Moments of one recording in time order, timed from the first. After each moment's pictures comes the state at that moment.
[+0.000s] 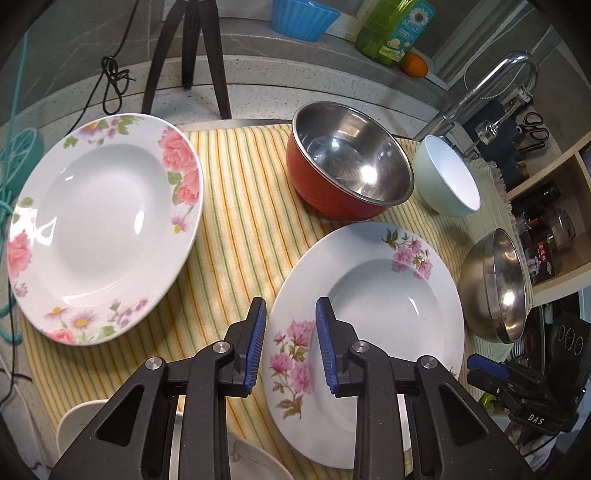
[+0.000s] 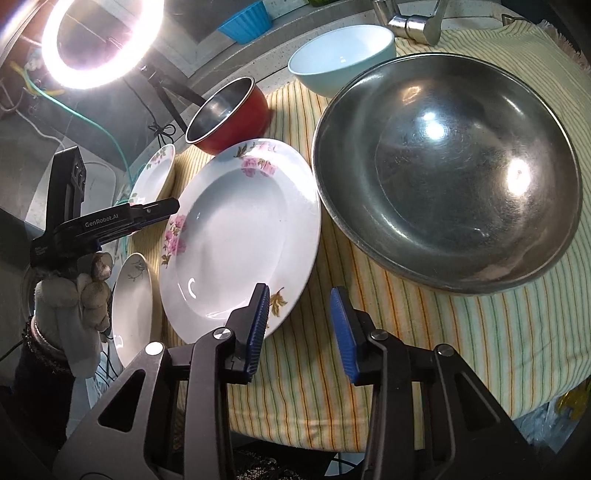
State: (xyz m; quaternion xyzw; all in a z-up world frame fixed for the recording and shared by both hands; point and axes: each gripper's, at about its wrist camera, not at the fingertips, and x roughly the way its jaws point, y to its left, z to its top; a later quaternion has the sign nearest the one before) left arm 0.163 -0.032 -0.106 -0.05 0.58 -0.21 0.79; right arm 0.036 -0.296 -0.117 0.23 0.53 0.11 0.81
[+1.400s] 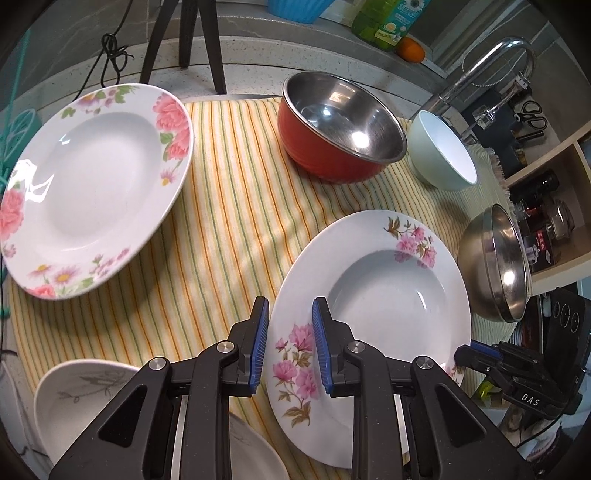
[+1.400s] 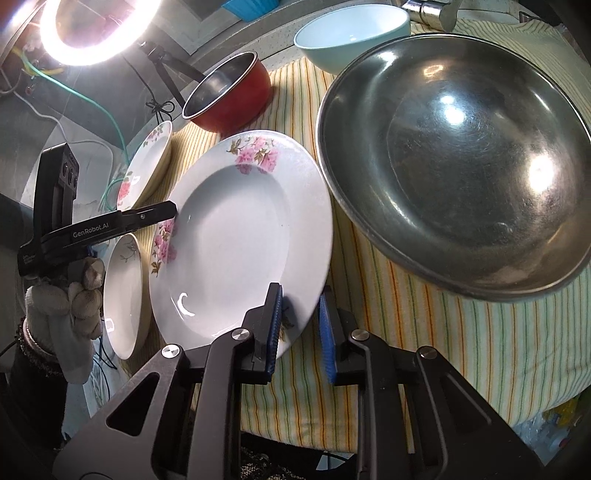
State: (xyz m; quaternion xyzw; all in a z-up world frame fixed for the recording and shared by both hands) left arm 0.139 -0.034 -0.114 -0.04 0.59 -0.21 0.78; right arm 0.045 -0.284 -0.125 0.20 0.54 0.14 0.81
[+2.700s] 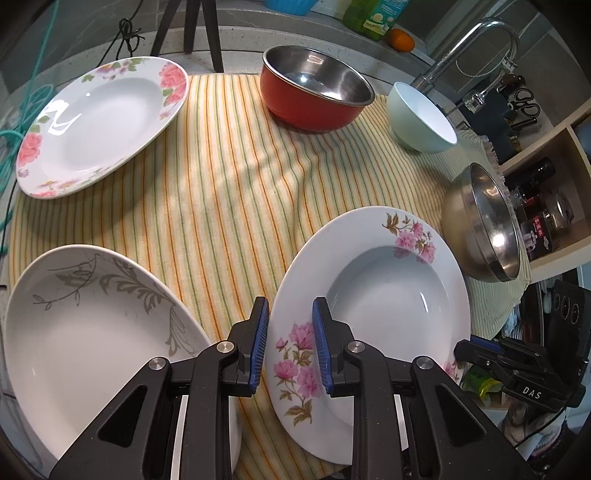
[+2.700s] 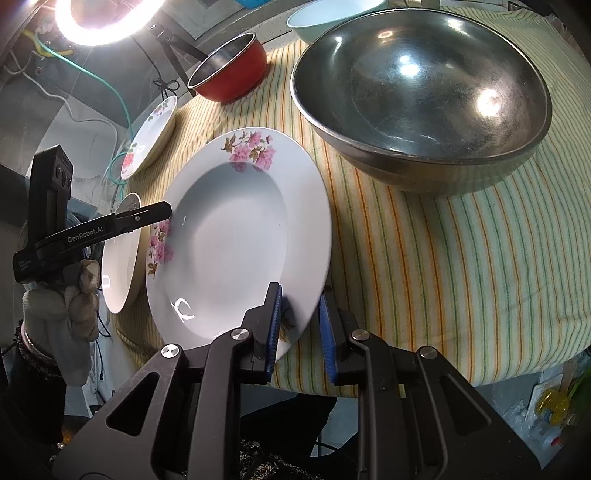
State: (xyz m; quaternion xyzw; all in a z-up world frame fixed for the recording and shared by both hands) left arm 0.097 -0.038 -0.114 -0.05 0.59 -0.20 0.78; right arm 0.053 -0.278 -0.138 0.18 0.54 0.17 0.80
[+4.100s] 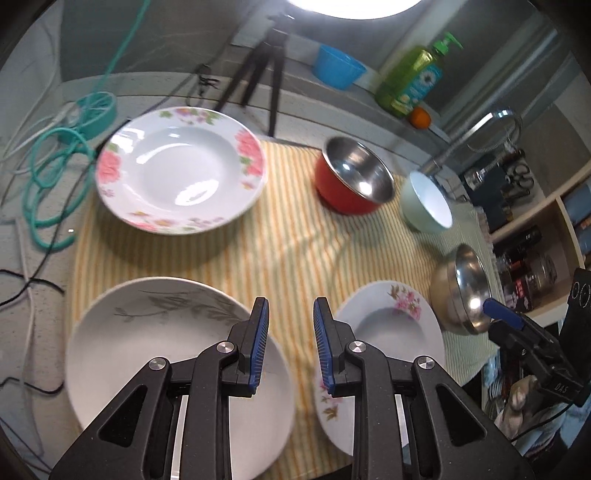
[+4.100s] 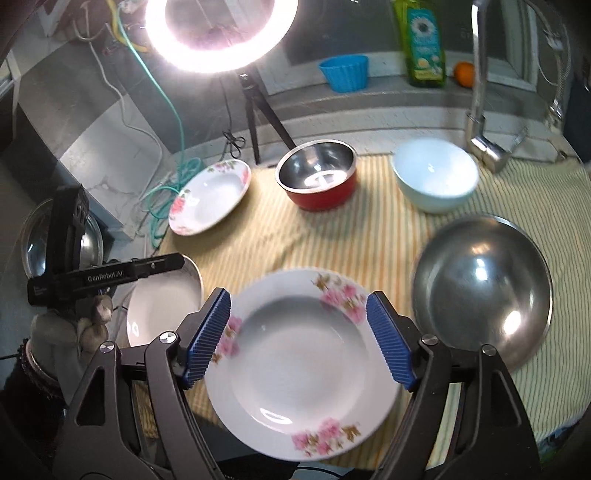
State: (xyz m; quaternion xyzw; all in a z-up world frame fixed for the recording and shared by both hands) left arm 0.107 0.039 -0.063 -0.13 0.53 -0.16 0.82; right arm 0.090 -0.222 -0.029 0.09 0.41 0.21 0.88
